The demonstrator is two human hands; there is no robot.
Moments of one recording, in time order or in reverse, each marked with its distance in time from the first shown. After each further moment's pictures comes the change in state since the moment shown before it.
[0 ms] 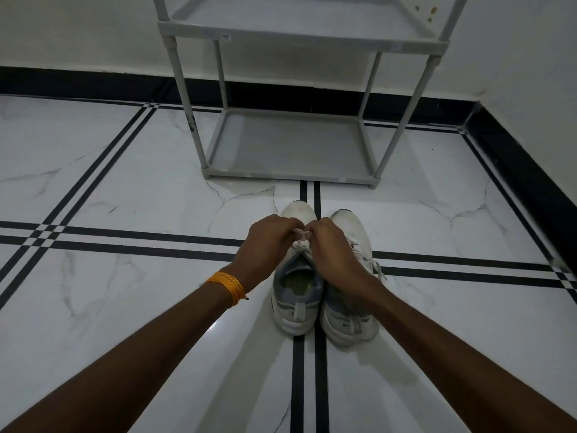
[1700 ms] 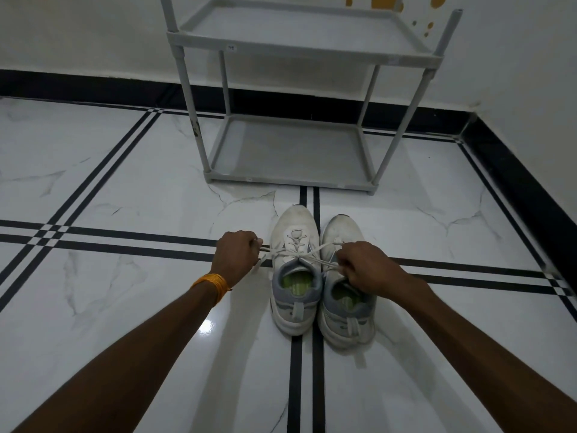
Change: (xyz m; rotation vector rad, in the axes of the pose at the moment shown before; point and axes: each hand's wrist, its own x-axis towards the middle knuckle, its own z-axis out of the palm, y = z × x) left_hand -0.015 -0.062 0.005 0.163 -0.029 -0.416; right_hand -0.019 0.056 -0.043 -0.395 -0.305 -0.144
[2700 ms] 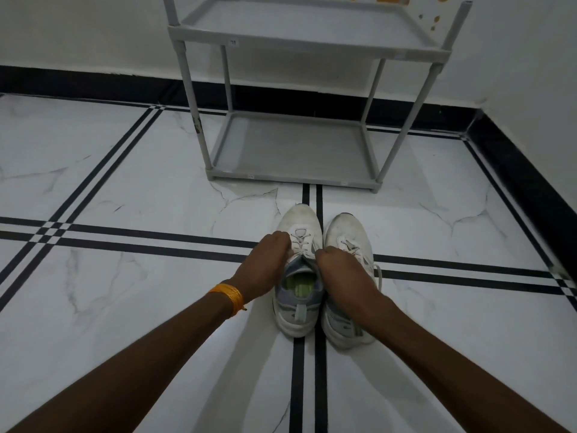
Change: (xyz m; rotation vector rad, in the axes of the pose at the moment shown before) left_hand -0.021 0.029 0.020 -0.091 -0.156 0.327; right_hand -0.003 -0.061 0.015 -0.032 0.085 0.024
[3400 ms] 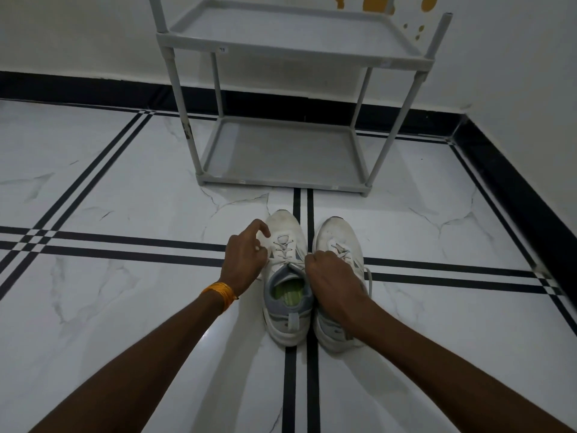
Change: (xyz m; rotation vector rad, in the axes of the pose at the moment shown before) left_hand 0.010 -0.009 -0.009 -0.247 0.273 -0.236; right_hand -0.002 -0.002 0.002 -0.145 -0.001 -0.002
